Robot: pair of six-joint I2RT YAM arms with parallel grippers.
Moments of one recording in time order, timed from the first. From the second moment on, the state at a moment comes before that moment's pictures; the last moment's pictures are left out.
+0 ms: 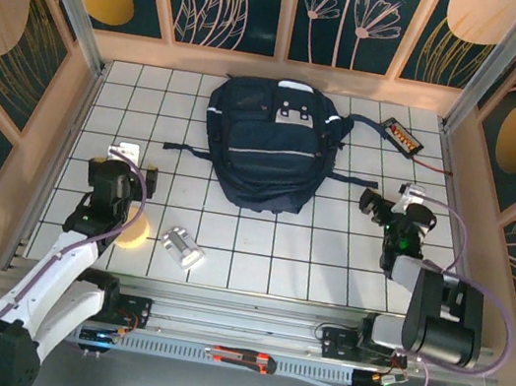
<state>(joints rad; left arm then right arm) -0.15 0.80 0.43 -0.11 -0.37 0.03 -0.12 1.37 0.33 0.66 -0.18 0.18</state>
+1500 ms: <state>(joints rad) -0.01 1.58 0.55 0.64 -0.18 -0.11 -0.12 1.60 0.50 0.75 -0.24 0.15</state>
